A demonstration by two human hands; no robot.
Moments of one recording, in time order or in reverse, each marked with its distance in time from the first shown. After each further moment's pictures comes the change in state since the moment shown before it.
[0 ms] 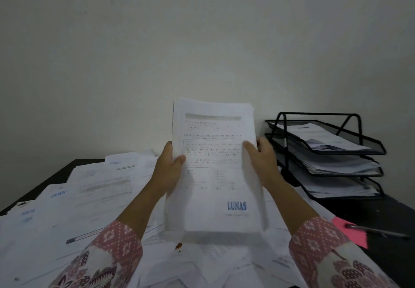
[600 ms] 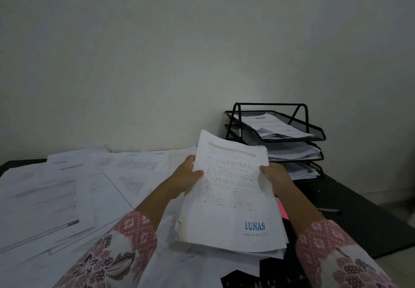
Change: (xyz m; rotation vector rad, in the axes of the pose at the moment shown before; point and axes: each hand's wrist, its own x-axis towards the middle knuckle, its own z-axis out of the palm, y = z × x) left_hand -0.013 0.020 0.141 0.065 -0.531 -0.170; right_hand 0.007 0.068 -0.147 -0.090 0.131 0.522
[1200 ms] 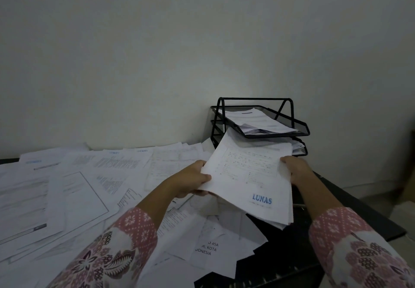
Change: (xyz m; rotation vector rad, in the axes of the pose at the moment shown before) left_hand 0.019 0.024 0.052 -0.187 -0.283 -0.135; right_hand 0.044 -0.001 -0.085 0.133 0.190 0.128
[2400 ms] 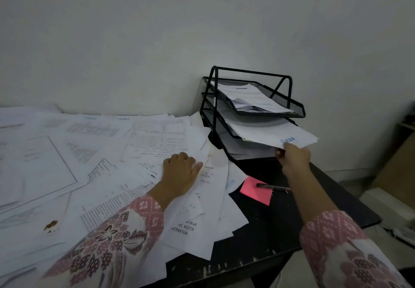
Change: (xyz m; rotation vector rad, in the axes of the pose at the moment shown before) left_hand 0.065 -0.090 0.040 0.989 0.496 0.226; right_hand 0.018 0.022 -0.003 0.435 0.144 -0.084
